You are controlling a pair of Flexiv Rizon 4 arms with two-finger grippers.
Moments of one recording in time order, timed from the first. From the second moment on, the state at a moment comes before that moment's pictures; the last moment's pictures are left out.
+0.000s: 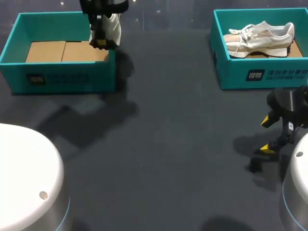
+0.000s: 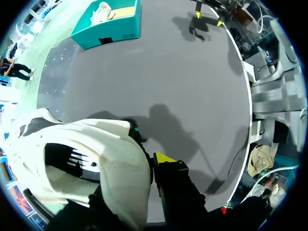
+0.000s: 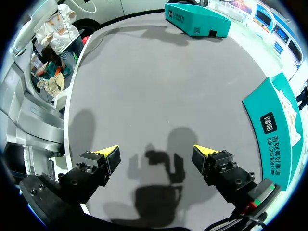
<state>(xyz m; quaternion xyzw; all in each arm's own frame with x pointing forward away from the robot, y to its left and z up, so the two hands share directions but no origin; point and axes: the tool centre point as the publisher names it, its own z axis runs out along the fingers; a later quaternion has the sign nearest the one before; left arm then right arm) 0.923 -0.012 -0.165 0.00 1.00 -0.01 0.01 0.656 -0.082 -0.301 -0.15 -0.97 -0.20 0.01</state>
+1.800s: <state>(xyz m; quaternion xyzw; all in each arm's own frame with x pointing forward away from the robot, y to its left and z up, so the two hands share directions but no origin) 1.044 0.235 -0.150 0.29 0.96 0.02 0.01 0.656 -0.082 -0.301 -0.15 -0.97 -0.20 0.01</state>
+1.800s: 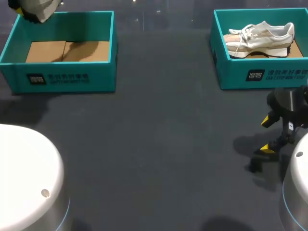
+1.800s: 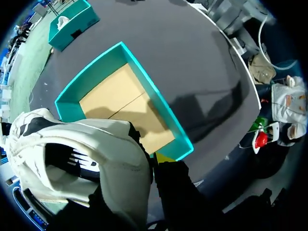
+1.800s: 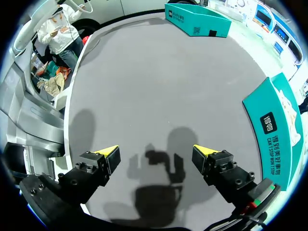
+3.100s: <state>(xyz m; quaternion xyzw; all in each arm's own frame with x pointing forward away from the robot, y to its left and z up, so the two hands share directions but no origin) 1.064 0.283 -0.157 0.70 0.71 0.10 -0.04 0.656 -0.082 -0.301 -0.15 -0.97 -0.20 0.01</state>
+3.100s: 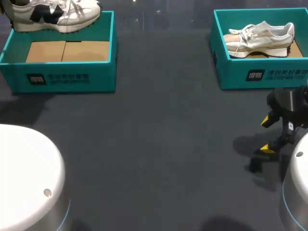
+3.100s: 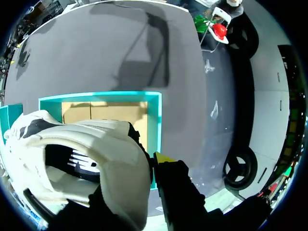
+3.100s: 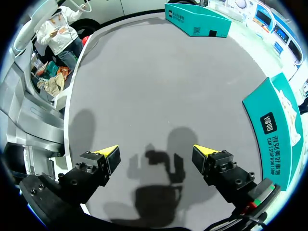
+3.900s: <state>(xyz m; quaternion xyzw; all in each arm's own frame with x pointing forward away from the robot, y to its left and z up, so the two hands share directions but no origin) 1.074 0.280 -0.217 0.72 0.68 0.10 -0.04 0.656 -0.082 -0.301 -0.15 -0.97 -0.20 0.01</state>
